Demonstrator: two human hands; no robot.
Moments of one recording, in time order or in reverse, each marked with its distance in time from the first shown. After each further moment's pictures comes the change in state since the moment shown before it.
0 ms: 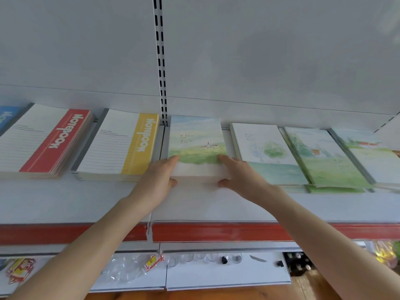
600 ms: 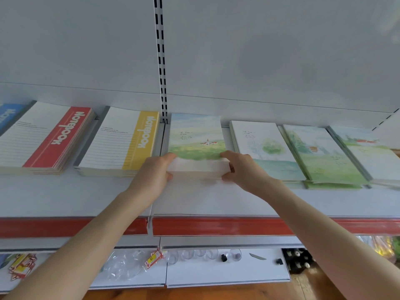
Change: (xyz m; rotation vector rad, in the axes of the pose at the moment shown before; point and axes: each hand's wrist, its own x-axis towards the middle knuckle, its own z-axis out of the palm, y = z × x) left_hand -0.004 -0.001 -0.003 -0.029 0.097 -0.019; right_hand -0.004 0.002 -0.008 0.089 0.022 0.049
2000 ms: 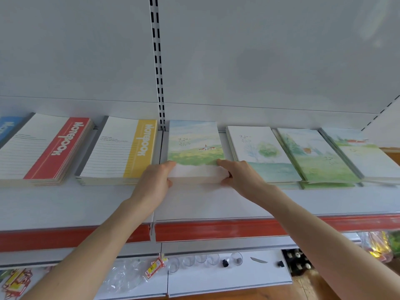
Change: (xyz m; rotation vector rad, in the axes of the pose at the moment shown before) left_hand -0.001 -0.004 0.002 0.004 -0.002 0.004; right_hand -0.004 -0.001 0.007 -0.081 0.041 -0.012
